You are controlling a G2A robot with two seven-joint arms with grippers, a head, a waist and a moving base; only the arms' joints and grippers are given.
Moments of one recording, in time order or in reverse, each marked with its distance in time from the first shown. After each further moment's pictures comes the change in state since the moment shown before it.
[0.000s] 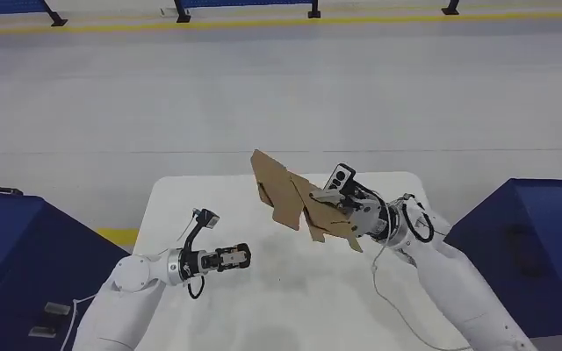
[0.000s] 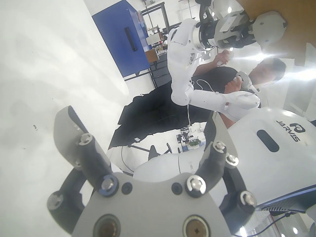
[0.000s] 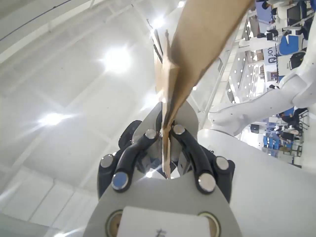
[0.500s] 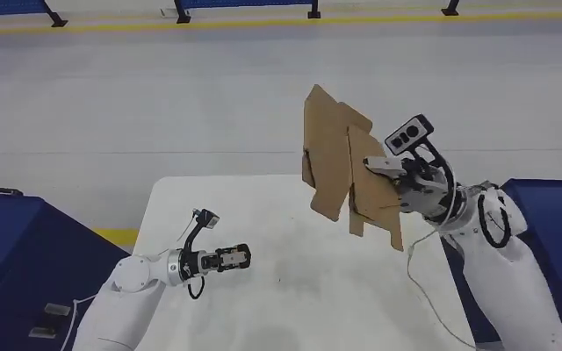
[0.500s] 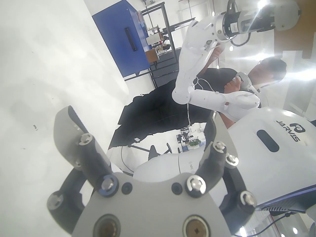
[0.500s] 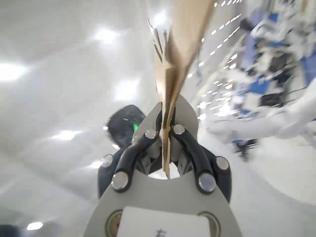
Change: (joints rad) left arm 0.000 0.000 0.000 0.000 0.000 0.000 0.000; right arm -0.072 0.062 0.375 -0.240 -0.360 -0.185 -0.009
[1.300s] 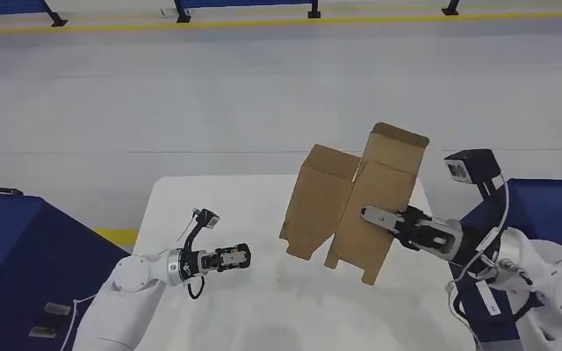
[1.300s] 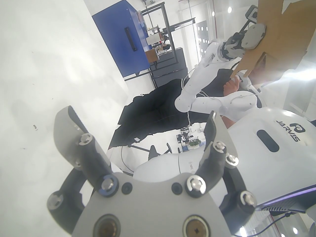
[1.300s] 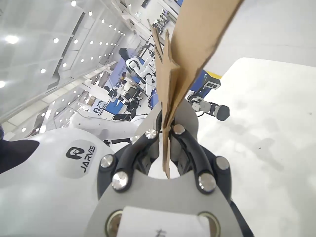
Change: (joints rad) left arm 0.000 0.000 0.000 0.000 0.000 0.000 0.000; right arm -0.279 0.036 0.294 -0.360 -0.737 -0.135 -0.001
